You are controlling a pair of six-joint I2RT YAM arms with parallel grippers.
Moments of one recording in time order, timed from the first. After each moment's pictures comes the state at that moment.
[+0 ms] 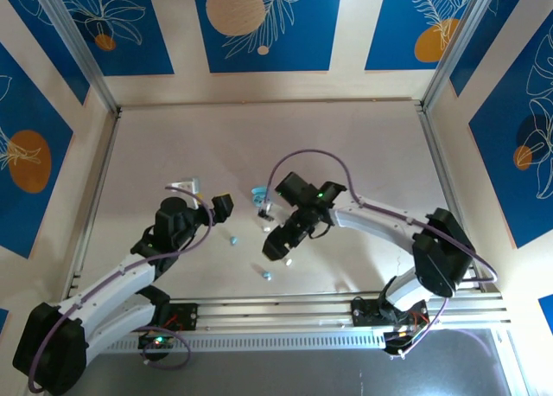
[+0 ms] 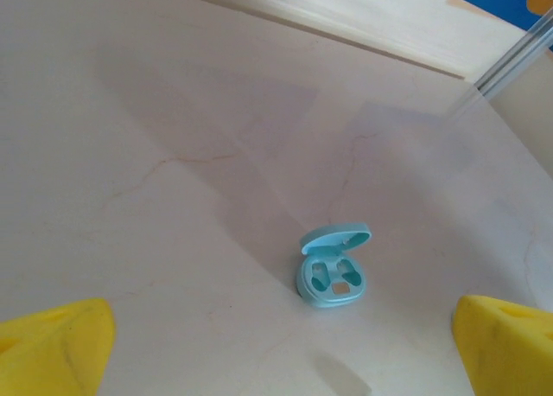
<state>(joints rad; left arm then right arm) -0.48 0.88 0.33 0.19 -0.03 -0.49 0.89 1.53 1.08 -0.79 -0.55 0.05</state>
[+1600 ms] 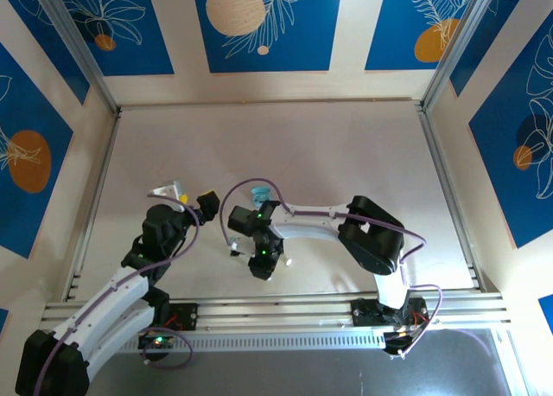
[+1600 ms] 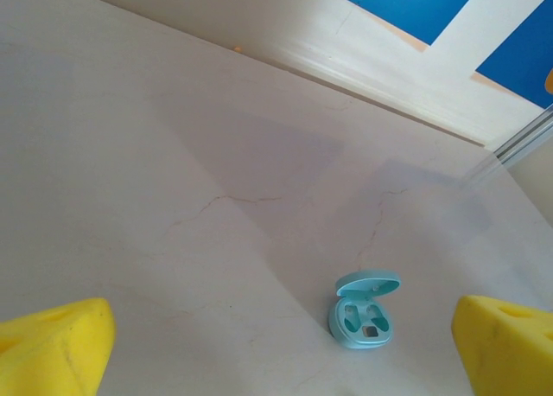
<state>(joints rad) -0.39 0.72 0.27 0.18 -0.07 -0.54 1.12 1.94 1.33 -0.95 -0.25 -0.12</state>
